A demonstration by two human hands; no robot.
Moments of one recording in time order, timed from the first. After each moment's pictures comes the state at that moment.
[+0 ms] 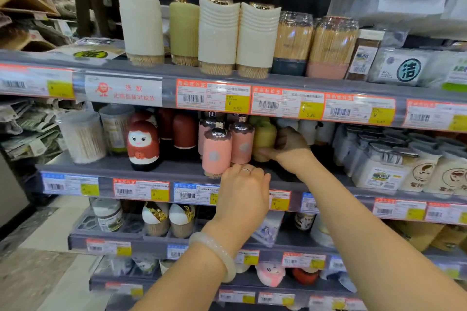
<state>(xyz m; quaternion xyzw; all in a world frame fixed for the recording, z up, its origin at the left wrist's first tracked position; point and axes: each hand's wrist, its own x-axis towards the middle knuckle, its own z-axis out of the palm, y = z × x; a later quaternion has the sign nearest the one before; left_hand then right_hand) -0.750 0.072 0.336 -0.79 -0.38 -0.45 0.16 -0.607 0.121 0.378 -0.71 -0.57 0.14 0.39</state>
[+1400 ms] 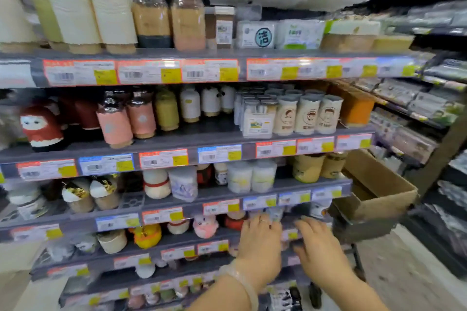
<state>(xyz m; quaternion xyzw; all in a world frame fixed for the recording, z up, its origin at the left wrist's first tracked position) -0.605 -0.116 0.243 -0.94 -0.34 -0.03 -0.07 -0.487 -0.192 0.243 -0.82 -0.57 0.05 0.08</state>
